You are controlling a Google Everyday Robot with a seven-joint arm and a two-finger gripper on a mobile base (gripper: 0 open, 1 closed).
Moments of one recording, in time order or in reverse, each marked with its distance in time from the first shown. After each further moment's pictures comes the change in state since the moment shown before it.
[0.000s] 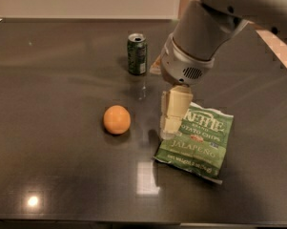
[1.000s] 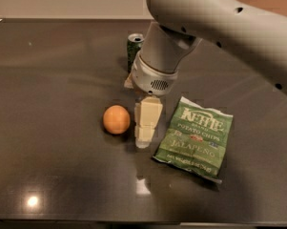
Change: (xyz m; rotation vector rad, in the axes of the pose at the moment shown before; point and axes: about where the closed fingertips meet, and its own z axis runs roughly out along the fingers) arm -0.040 -0.002 0.056 -0.101 -0.029 -0.072
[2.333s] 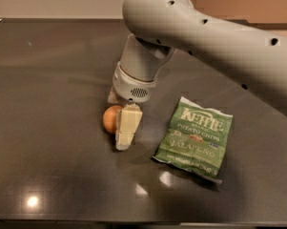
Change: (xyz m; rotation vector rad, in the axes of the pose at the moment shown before) arm -0.030 -0.006 0.037 -0.052 -0.027 -0.038
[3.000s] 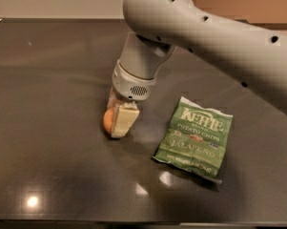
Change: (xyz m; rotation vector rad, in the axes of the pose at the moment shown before) arm -0.002 -0.002 -0.004 -0.001 -0.014 -0.003
